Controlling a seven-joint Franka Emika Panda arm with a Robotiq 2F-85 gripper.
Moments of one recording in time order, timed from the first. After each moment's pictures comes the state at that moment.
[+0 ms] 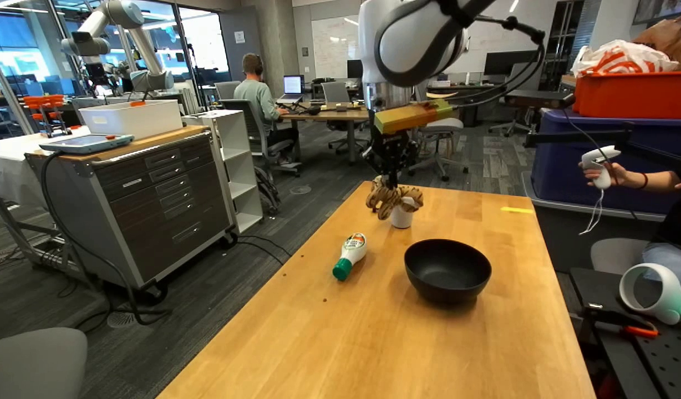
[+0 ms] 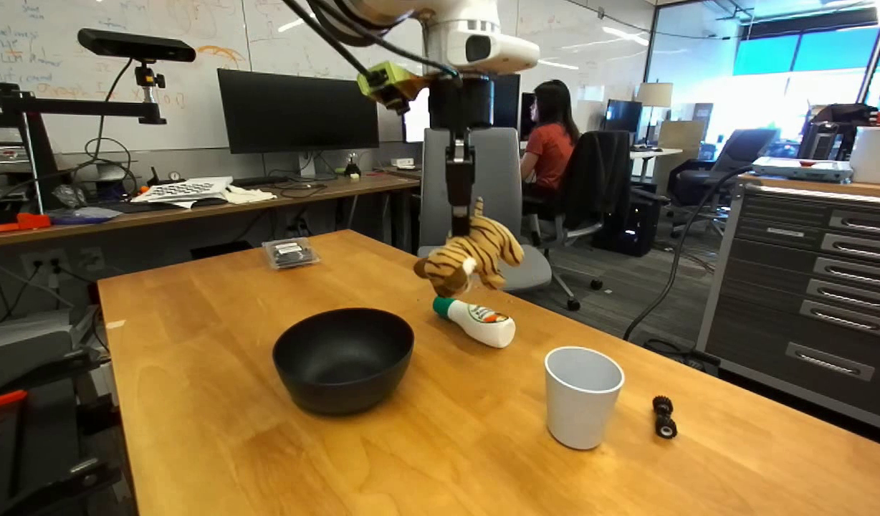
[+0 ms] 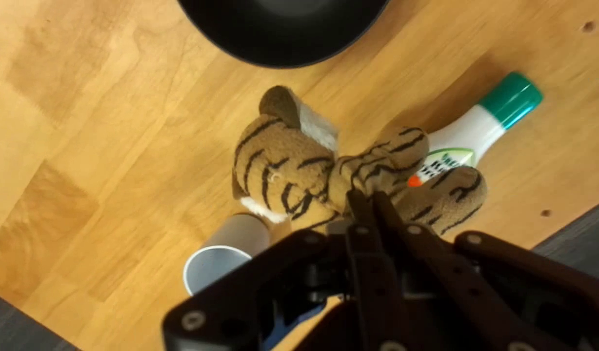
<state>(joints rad) -0.05 0.34 -0.18 -1.86 -0.07 2.19 0.62</state>
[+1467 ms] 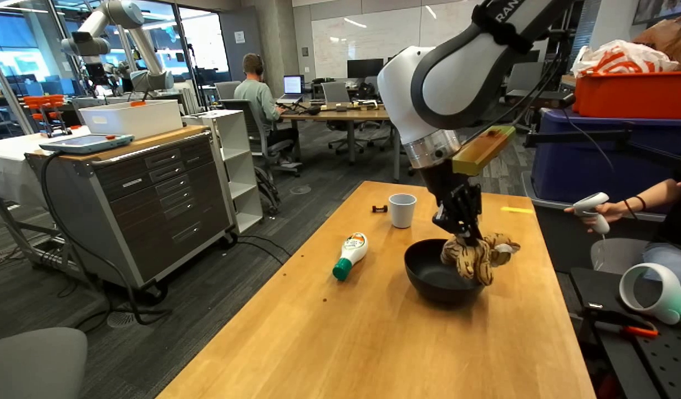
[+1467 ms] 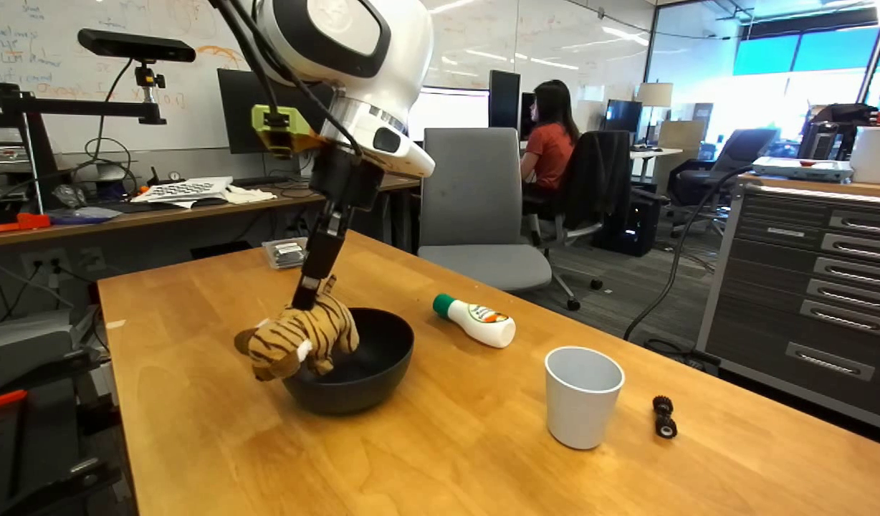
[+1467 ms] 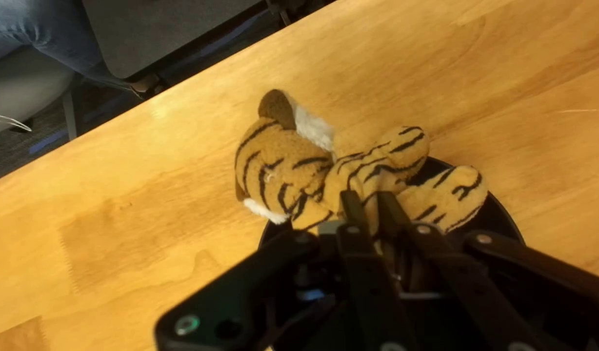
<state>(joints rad) -0.05 0.26 -0.10 -2.16 -0.09 1.96 0.33</state>
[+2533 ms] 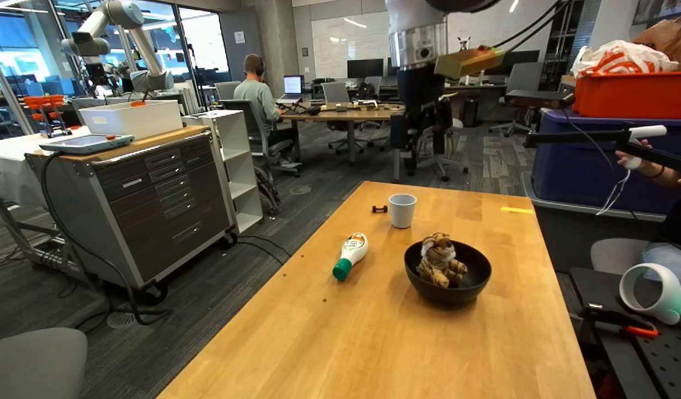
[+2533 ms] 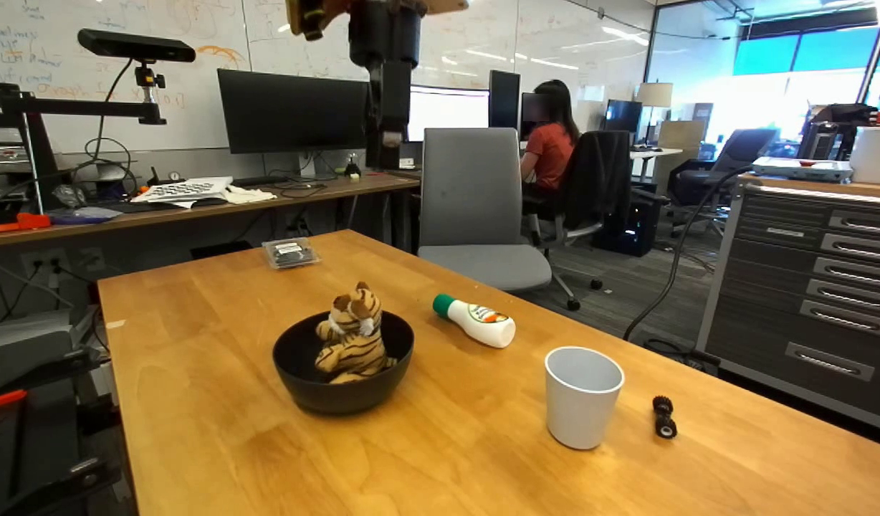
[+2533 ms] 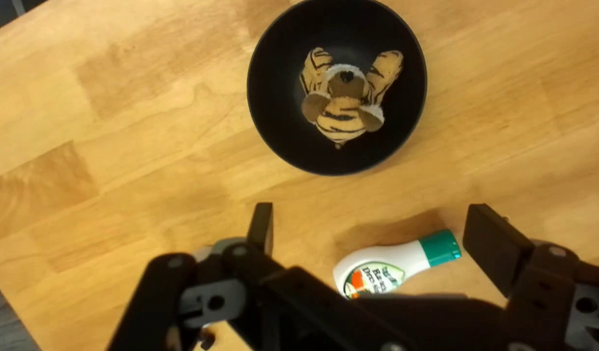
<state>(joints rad) -0.06 0.06 -0.11 -2.04 -0.09 2.01 0.28</state>
